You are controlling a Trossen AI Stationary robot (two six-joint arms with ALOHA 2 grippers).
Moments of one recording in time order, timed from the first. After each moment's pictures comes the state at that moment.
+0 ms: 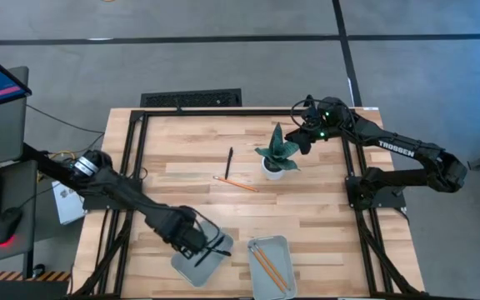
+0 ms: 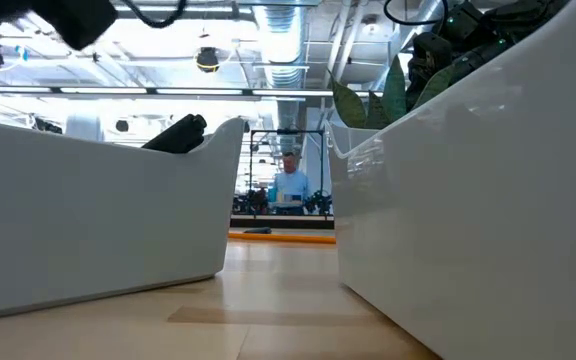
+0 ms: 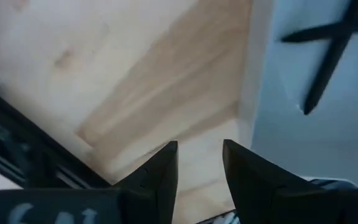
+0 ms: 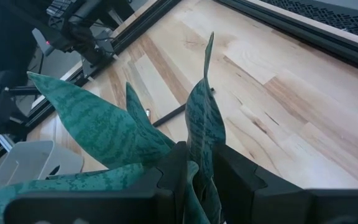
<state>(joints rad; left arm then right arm) -0.57 1.72 1.33 -1.25 0.17 -1.48 -0.67 1.09 0.71 -0.23 -0.50 0.24</state>
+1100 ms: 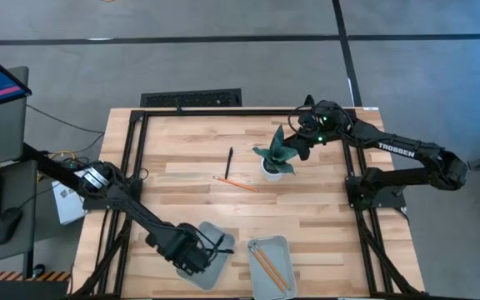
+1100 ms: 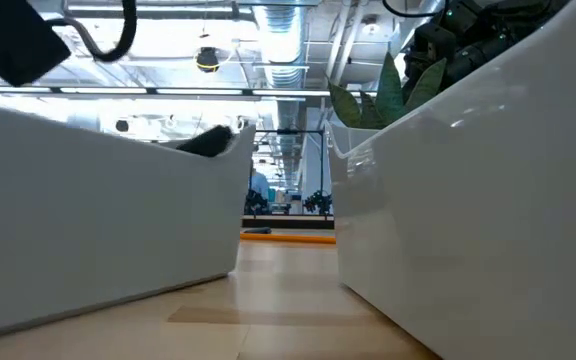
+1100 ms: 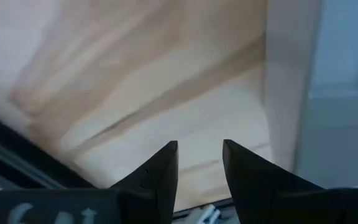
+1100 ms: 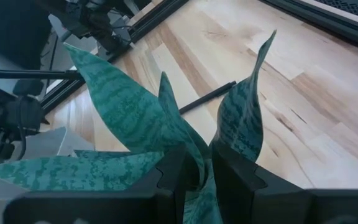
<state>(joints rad) -0.65 1.87 1.33 -1.11 0.30 -1.60 -0.59 1.08 0.71 -0.22 -0.50 0.24</state>
